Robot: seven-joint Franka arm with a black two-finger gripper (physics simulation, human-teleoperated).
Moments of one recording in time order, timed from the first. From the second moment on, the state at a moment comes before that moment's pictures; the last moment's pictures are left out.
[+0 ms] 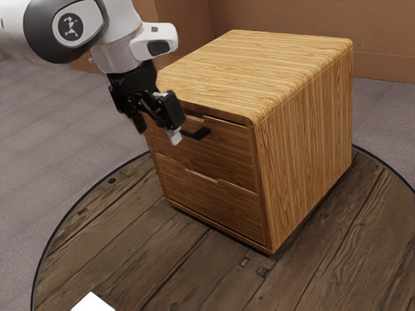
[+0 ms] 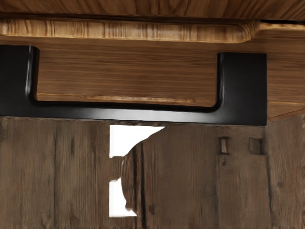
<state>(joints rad) -0.16 -0.01 0.16 -1.39 0.01 1.50 0.02</state>
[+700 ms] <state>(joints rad) -0.06 -0.31 0.00 -1.62 -0.03 1.62 -0.79</state>
